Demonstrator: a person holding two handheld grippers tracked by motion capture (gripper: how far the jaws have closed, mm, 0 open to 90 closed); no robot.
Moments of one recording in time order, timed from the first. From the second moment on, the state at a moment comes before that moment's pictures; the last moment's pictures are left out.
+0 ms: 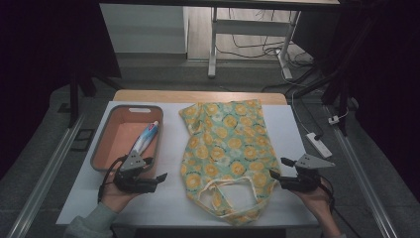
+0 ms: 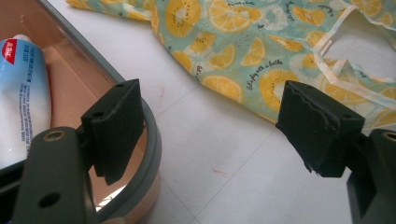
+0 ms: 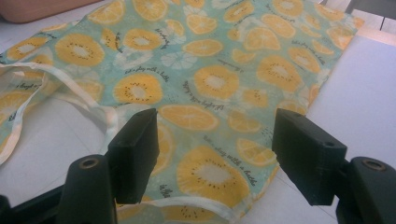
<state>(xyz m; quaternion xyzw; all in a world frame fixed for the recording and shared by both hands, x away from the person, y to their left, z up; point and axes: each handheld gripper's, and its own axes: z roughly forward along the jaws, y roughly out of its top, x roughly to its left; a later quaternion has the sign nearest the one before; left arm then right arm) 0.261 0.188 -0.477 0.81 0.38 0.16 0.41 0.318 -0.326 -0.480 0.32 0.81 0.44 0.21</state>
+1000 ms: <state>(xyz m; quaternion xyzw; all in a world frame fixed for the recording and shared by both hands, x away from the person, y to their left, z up) 0.271 0.074 -0.467 0.89 0.24 0.10 0.37 0.316 -0.321 -0.478 0.31 0.82 0.45 0.20</state>
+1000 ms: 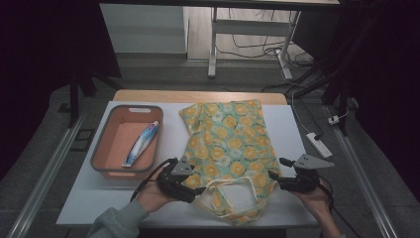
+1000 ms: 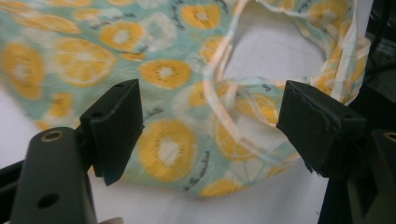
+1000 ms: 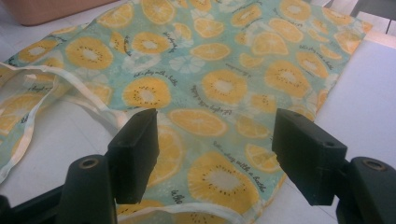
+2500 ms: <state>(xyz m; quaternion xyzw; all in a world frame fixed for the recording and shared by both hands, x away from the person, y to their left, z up) 0.272 0.109 -0.448 0.87 0.29 0.04 0.40 0.289 -0.316 -0.456 0.21 0.87 0.41 0.16</state>
